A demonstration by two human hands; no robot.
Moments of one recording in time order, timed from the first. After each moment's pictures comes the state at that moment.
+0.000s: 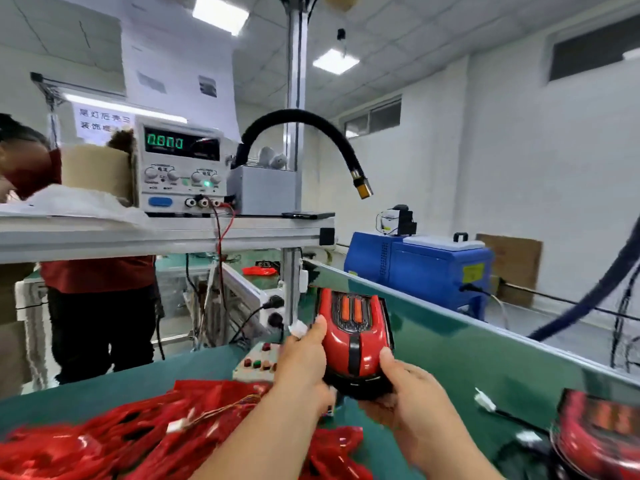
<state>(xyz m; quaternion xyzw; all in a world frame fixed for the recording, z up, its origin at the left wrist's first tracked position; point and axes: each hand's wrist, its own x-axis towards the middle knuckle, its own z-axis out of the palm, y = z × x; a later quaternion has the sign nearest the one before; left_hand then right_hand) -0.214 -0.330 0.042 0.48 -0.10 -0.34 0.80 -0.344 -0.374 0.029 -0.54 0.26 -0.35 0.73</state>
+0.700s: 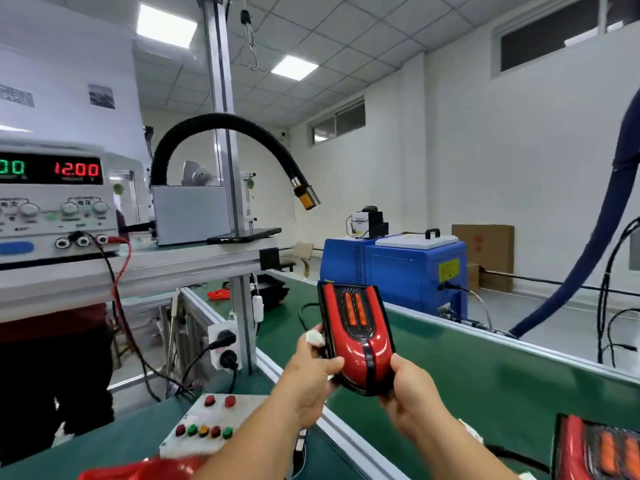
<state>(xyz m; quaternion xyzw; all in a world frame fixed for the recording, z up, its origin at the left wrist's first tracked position) -0.198 -0.462 0.039 0.53 -0.28 -0.38 0.71 -0.301 -0.553 0.015 -0.39 0.33 -0.41 0.76</state>
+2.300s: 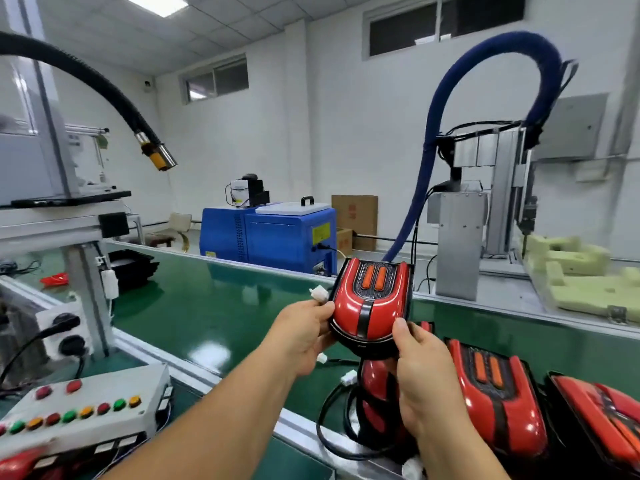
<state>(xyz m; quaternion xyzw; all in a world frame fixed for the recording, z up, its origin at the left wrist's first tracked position) -0.370 -0.495 0.054 0.49 -0.35 -0.51 0.61 -0.513 -0.482 0.022 -0.46 0.42 -0.60 0.50</state>
